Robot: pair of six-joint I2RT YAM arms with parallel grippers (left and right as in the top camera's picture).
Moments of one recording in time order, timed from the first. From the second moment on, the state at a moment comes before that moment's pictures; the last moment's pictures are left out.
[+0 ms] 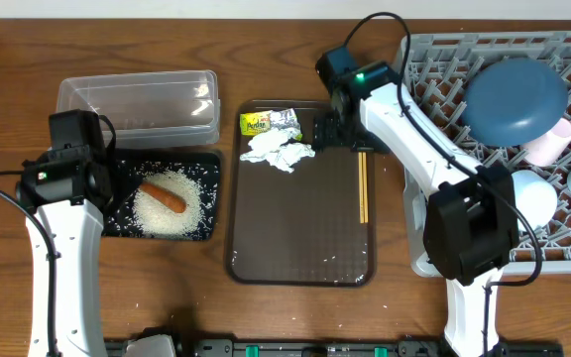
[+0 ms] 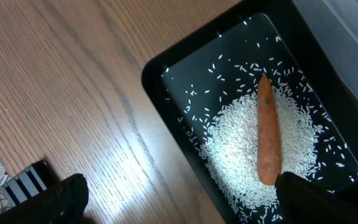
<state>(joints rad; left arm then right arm) 0.22 1.29 1.18 -1.19 -0.32 -0.70 0.47 2.14 1.81 -1.15 0.06 0.51</state>
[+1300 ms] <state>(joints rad) 0.22 1.29 1.18 -1.19 -0.32 -0.70 0.43 2.14 1.61 -0.96 0.02 0.48</state>
